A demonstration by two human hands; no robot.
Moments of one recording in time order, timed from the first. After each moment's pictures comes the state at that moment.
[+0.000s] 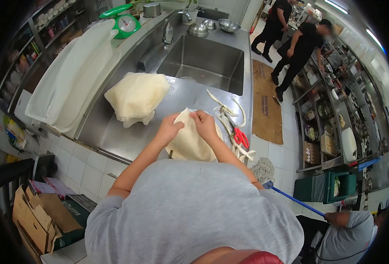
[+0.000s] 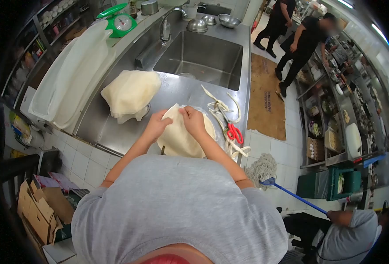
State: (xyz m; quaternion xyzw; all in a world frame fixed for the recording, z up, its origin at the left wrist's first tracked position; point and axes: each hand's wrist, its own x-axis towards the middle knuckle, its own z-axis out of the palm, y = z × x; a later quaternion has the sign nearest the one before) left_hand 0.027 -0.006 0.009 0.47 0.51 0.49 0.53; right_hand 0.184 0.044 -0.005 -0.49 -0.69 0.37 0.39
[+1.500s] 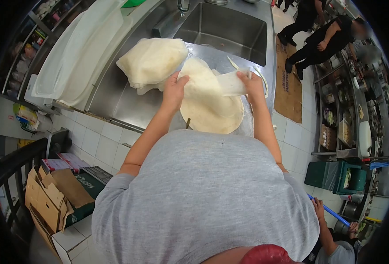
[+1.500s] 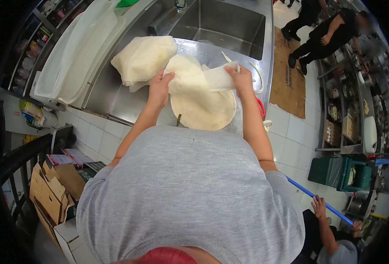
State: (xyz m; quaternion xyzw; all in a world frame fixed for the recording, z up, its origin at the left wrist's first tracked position) left_hand 0.010 -0.003 0.009 0.34 0.40 0.67 0.52; right_hand 0.251 0.084 0.001 -0.49 -0.48 0.55 0.48
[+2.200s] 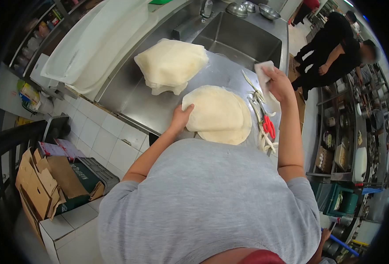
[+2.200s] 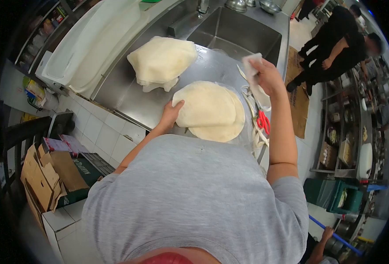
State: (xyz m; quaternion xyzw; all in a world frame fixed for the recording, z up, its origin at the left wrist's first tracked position) left_hand -0.016 -0.039 -0.099 0.28 0.62 0.56 0.47; right_hand 0.259 0.133 0.090 -0.39 -0.51 0.67 0.38
